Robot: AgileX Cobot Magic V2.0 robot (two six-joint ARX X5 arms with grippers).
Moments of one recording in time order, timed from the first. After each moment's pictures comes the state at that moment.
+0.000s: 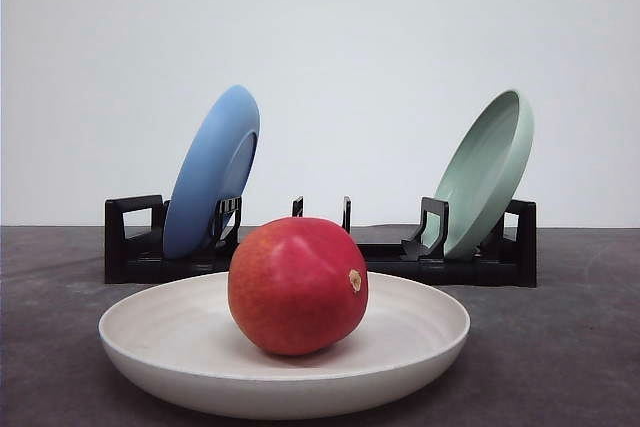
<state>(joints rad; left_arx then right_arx) 0.01 0.00 0.02 -0.18 0.05 -0.02 0.04 0.00 0.01 -0.11 0.00 0.01</state>
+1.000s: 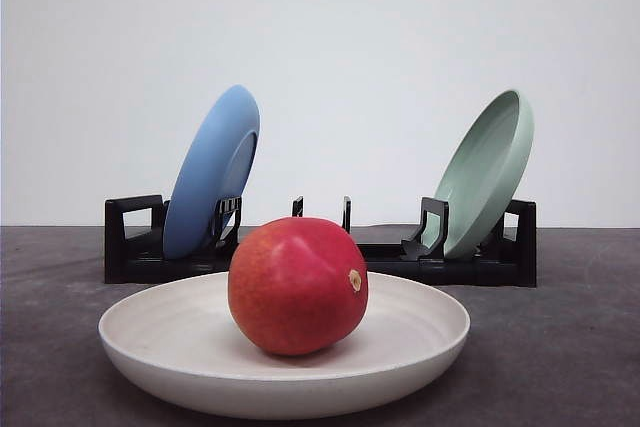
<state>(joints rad) 0.01 0.00 0.02 -0.18 0.05 -0.02 0.04 0.00 0.01 -0.12 0.00 0.01</state>
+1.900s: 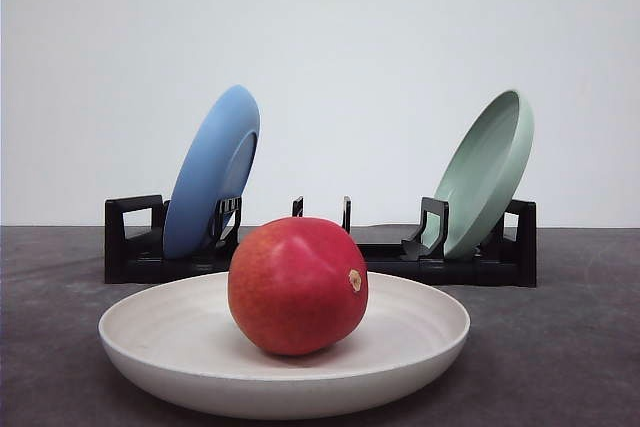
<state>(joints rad) 0.01 0.00 0.02 -0.18 0.05 -0.02 0.04 0.00 0.01 -0.11 0.00 0.01</state>
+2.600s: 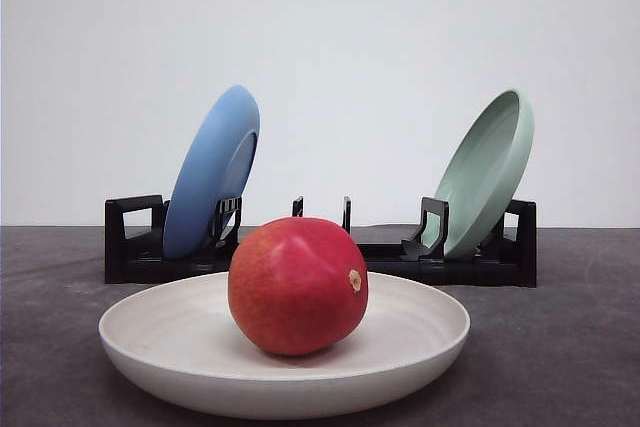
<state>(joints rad) 0.01 0.00 0.02 -0.18 0.05 -0.02 0.04 0.00 0.01 -0.11 0.00 0.01</state>
